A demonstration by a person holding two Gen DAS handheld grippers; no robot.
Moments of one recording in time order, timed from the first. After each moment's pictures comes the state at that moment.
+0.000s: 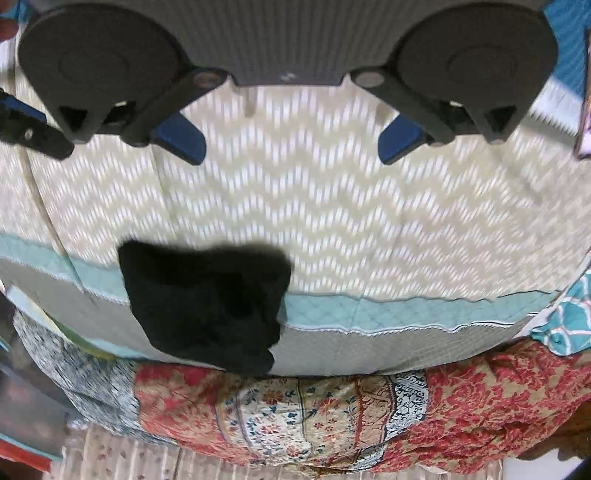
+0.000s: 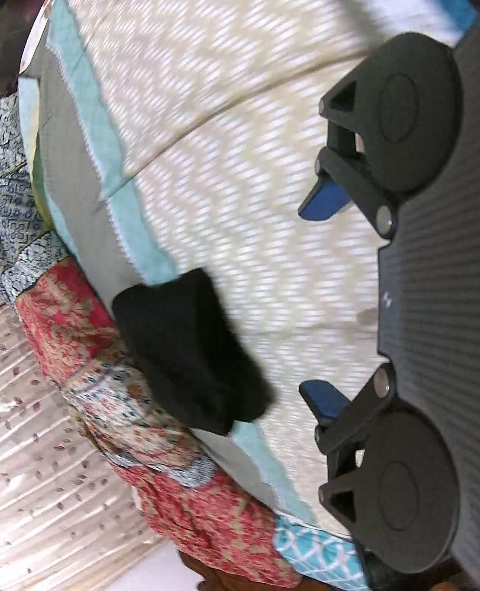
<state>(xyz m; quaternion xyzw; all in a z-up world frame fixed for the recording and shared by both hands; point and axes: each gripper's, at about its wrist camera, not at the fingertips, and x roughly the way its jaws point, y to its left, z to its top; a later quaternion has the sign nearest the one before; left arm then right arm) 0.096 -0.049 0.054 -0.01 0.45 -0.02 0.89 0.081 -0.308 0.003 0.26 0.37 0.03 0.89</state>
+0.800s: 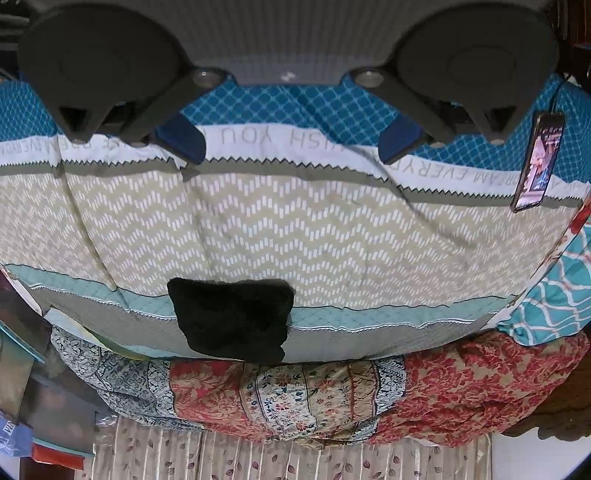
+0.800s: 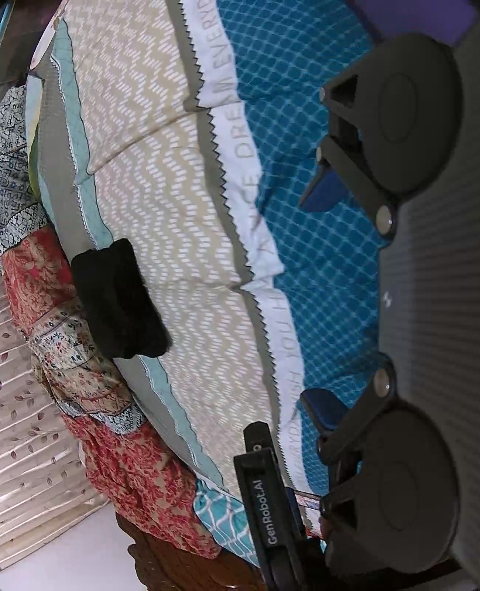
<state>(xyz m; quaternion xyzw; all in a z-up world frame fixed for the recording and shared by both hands) -0.039 -0.046 0.100 0.01 0.42 -0.03 0.91 -0.063 -0.253 0.026 0.21 0.39 0.06 0.89</state>
